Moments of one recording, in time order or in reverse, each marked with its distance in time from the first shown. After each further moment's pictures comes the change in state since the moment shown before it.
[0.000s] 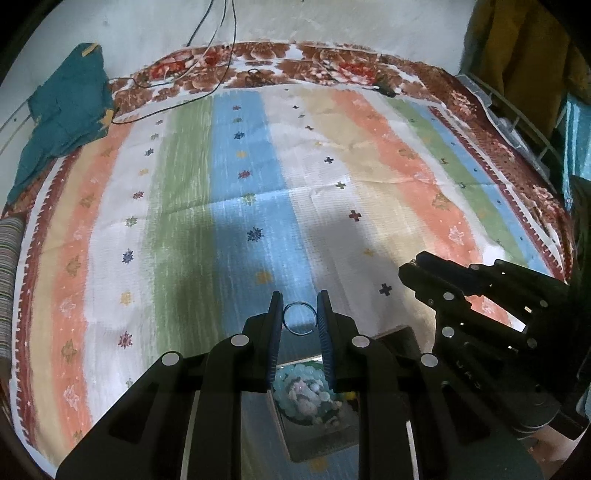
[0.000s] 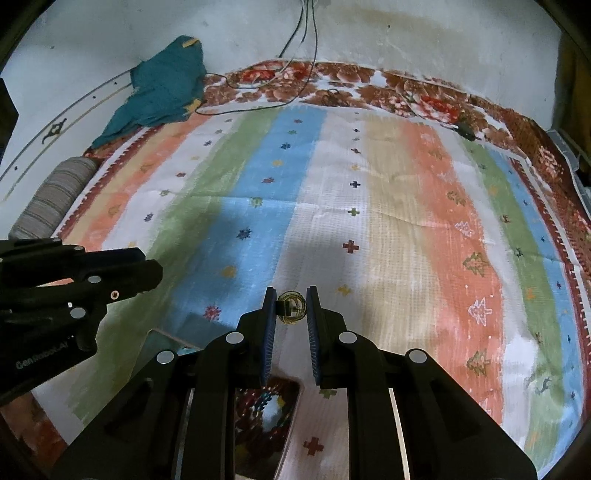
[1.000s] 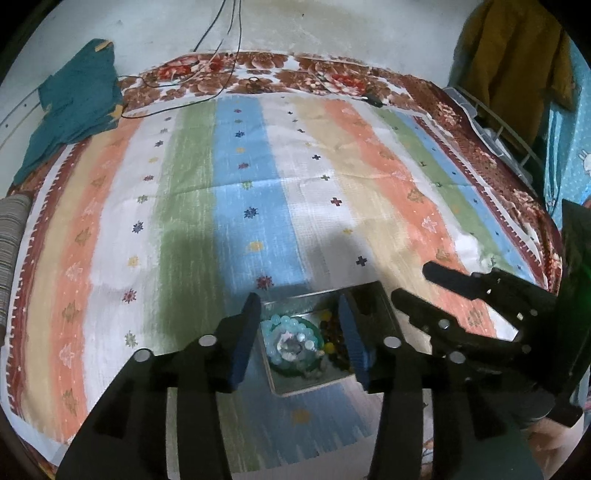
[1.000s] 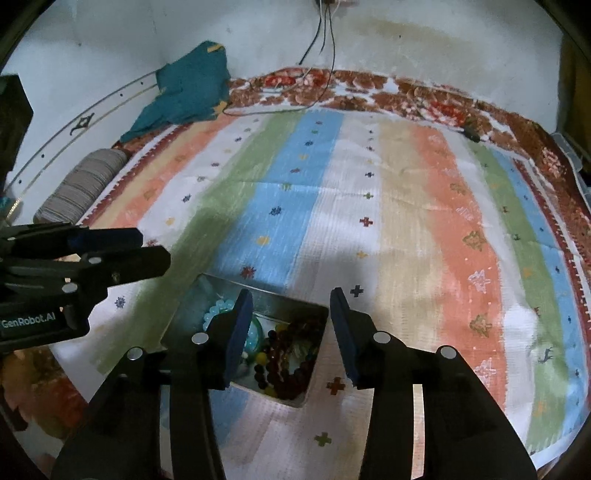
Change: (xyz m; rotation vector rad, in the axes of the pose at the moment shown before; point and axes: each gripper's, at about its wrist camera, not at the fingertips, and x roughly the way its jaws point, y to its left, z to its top) left arm -0.050 -0.004 -0.051 -0.028 -0.047 -0.043; right arm -0.054 0.014 -0.046 -0.027 -0.031 0.057
